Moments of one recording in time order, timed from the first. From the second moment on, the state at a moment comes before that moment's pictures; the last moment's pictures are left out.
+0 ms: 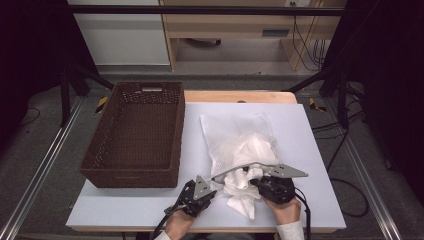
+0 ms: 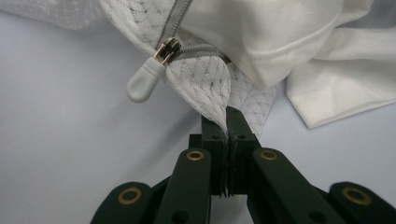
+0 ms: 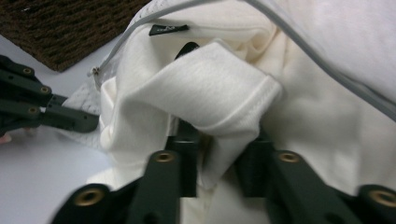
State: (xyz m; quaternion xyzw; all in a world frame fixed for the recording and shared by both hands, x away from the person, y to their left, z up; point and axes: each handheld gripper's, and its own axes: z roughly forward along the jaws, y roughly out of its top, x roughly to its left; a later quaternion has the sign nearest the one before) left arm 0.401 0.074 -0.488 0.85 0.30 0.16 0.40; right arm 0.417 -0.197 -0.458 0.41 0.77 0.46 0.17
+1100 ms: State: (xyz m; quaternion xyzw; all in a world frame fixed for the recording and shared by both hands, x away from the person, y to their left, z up) left arm 0.400 0.074 -0.488 0.85 0.29 0.17 0.39; right arm 0.423 -0.156 -0.463 0.39 0.77 0.46 0.18
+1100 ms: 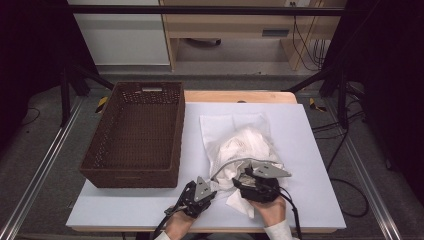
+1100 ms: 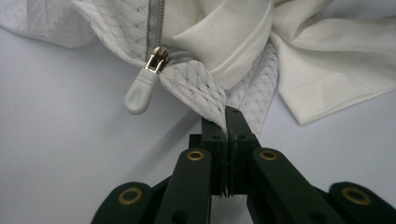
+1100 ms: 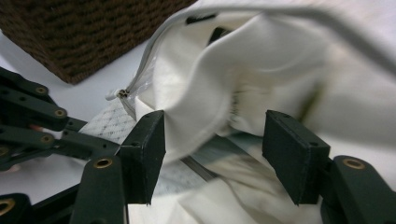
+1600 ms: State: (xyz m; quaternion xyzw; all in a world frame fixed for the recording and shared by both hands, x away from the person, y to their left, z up) left arm 0.399 0.073 -0.488 0.85 0.29 0.17 0.39; right arm 0.471 -0.125 -0.477 0.43 0.75 0.44 0.25
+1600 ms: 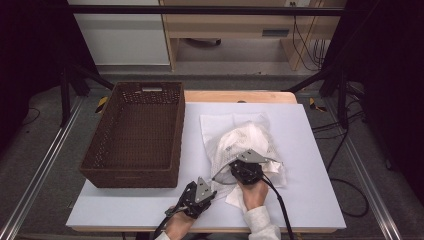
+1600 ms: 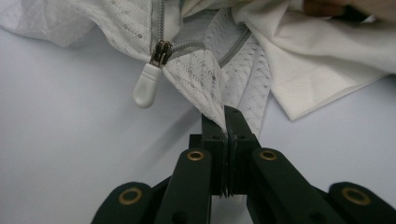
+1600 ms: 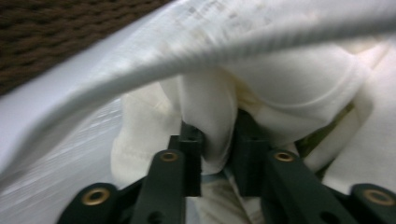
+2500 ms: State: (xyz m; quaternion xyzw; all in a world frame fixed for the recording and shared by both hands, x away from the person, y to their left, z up) left arm 0.399 0.073 -0.488 0.85 0.30 0.17 0.39; right arm 0.451 -0.164 -0.461 0.40 0.74 0.50 0.21
